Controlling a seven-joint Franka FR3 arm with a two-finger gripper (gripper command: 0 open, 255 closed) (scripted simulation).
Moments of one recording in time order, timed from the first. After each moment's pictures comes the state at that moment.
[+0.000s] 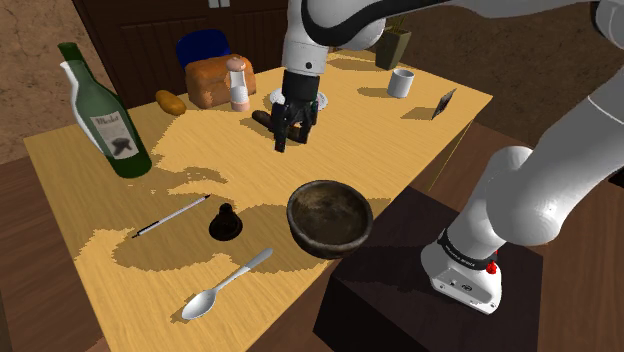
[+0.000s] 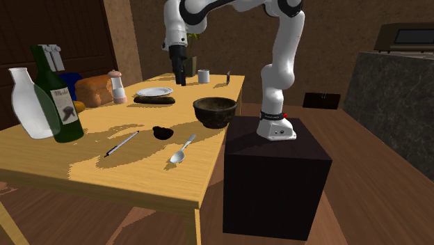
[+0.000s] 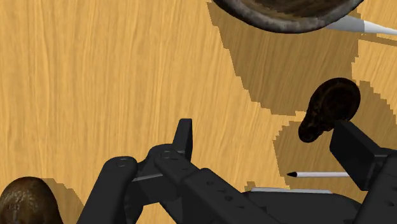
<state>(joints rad) 0.19 -0.18 0.09 -2.17 0.35 1.93 0.06</state>
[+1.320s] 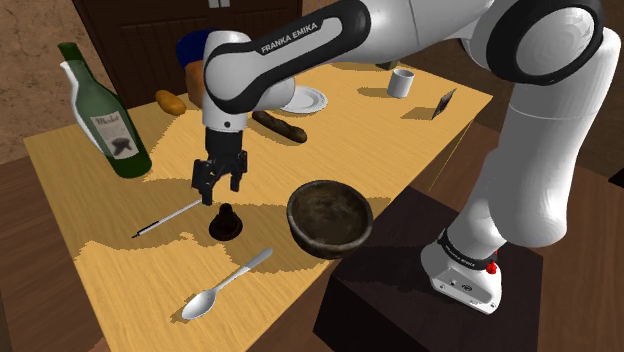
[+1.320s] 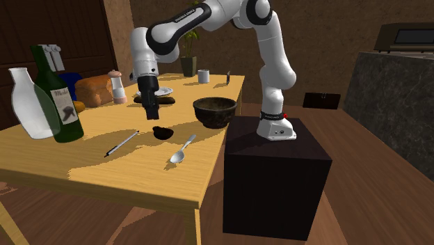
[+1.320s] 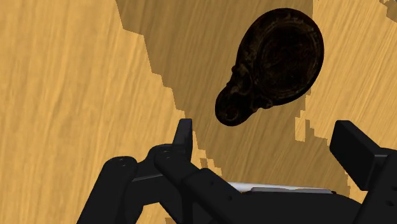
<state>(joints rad) 0.30 0.32 0.19 -1.83 0.42 2.11 0.02</state>
